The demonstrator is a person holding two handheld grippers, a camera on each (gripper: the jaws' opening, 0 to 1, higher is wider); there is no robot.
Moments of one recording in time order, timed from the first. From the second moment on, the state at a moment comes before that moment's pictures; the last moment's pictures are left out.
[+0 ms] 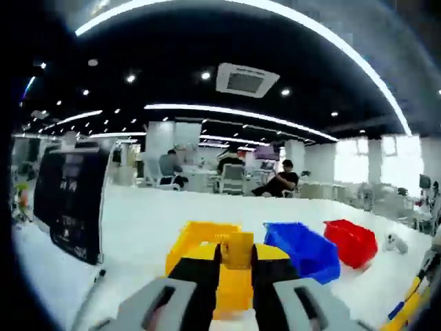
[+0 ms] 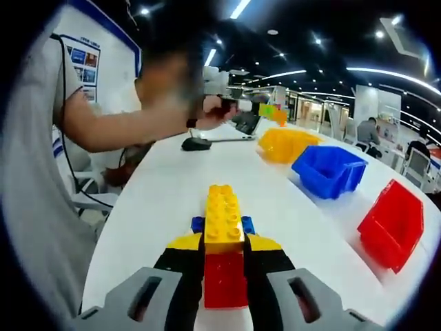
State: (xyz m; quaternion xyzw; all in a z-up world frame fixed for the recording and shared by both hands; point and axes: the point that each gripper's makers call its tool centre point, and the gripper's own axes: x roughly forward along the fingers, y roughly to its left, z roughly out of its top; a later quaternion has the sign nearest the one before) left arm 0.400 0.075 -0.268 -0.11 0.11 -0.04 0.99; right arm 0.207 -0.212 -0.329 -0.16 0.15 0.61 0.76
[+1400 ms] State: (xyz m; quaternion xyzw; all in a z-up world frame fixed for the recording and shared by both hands) left arm 0.202 -0.197 -0.289 0.15 0.14 -0.58 0.79; right arm 0.205 -0.215 -0.328 -0.16 0.15 0.63 0.75
